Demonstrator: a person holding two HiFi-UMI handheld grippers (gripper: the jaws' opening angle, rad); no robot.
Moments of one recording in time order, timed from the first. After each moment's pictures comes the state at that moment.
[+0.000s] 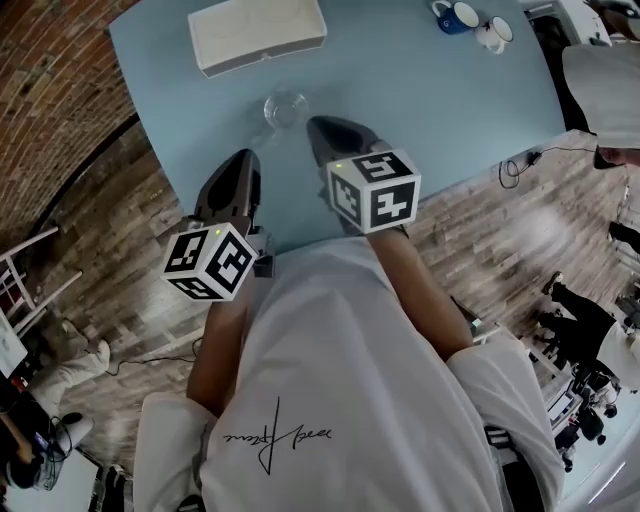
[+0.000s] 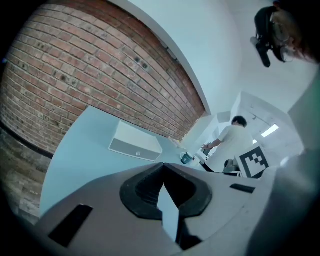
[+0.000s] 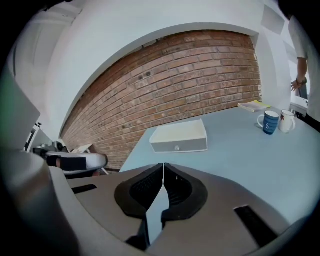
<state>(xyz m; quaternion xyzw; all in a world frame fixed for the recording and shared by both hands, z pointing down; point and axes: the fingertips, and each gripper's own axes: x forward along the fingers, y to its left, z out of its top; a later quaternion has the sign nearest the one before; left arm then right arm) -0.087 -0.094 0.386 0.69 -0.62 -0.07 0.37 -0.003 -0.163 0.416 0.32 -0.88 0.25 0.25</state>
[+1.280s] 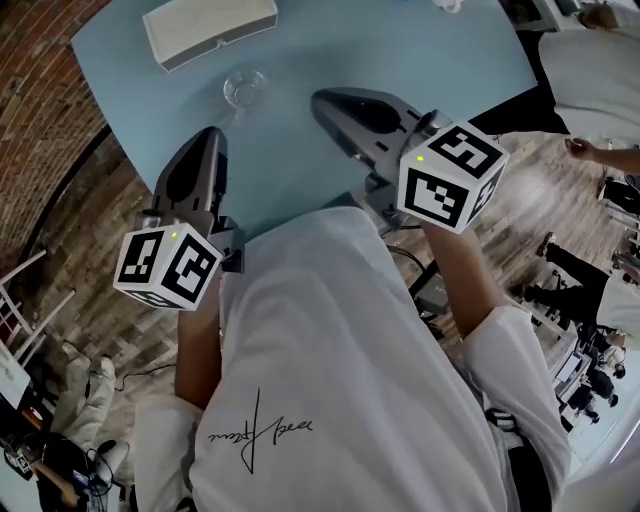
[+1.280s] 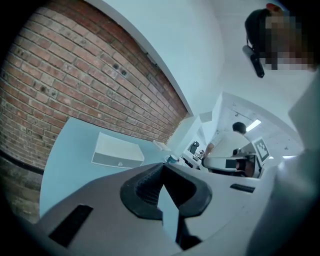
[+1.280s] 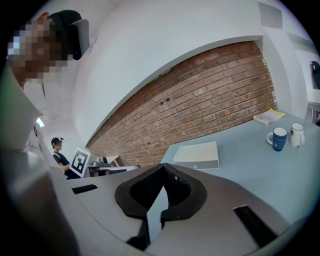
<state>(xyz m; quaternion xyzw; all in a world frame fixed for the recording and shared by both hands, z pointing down) -0.068 -0.090 0.323 0.75 -0.57 -0.07 0.32 0.043 -0.134 0.291 0.22 -0.93 0.25 0.15</state>
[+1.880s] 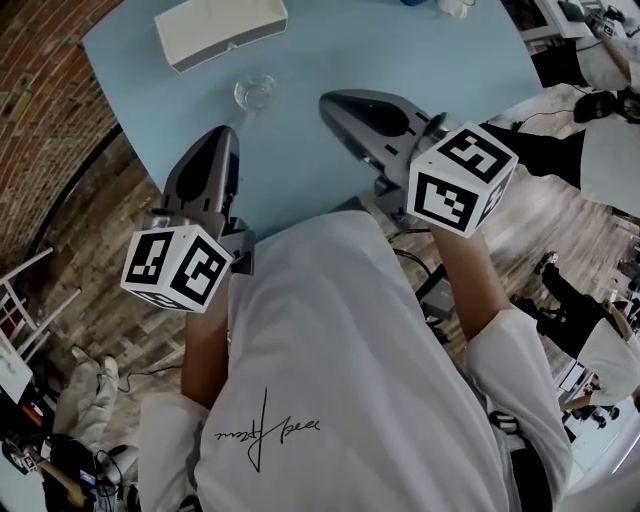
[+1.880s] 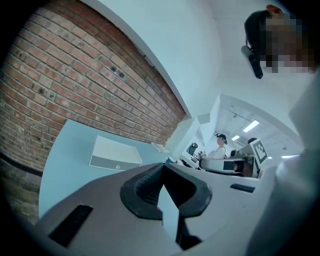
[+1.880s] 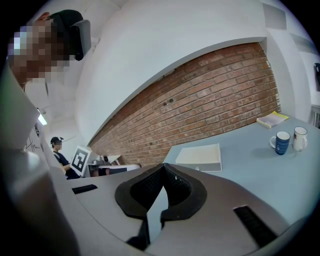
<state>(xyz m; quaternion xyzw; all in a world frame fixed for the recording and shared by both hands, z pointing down) -0.065 -0.090 0.311 0.76 -0.57 -0.08 0.31 0.039 -0.132 0.282 0.20 -0.94 0.24 0.15</state>
